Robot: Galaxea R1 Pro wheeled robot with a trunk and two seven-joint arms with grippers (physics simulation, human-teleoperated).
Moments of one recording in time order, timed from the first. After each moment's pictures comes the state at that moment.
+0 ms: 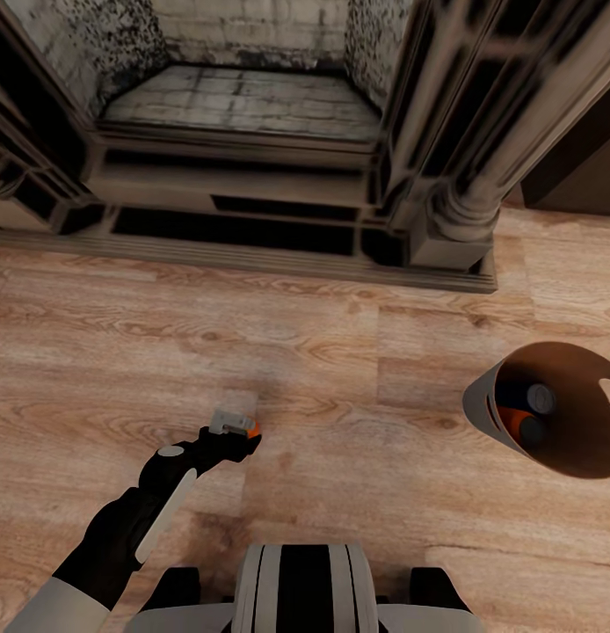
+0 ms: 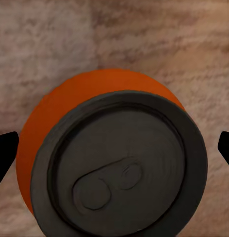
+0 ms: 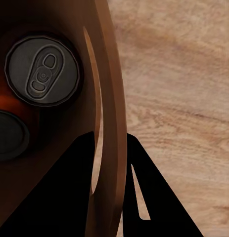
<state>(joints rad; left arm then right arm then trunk) -0.52 0.14 -0.35 -1.29 0.30 0.61 -0.02 -0.47 -0.78 -0.38 -1.56 0.21 1.04 0.85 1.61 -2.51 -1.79</state>
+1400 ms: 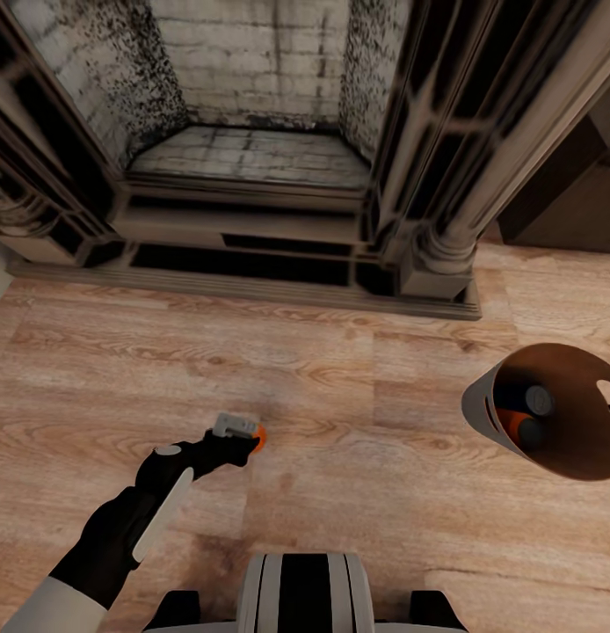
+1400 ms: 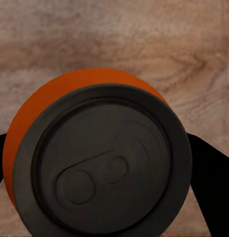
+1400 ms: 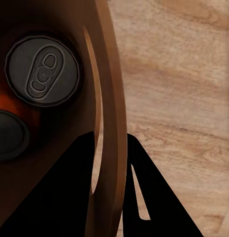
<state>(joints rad) -0.52 0.15 -0.34 -1.29 0.30 0.63 -0.14 -0.46 -0.77 -0.37 -1.56 0.21 1.04 0.85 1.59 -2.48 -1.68</state>
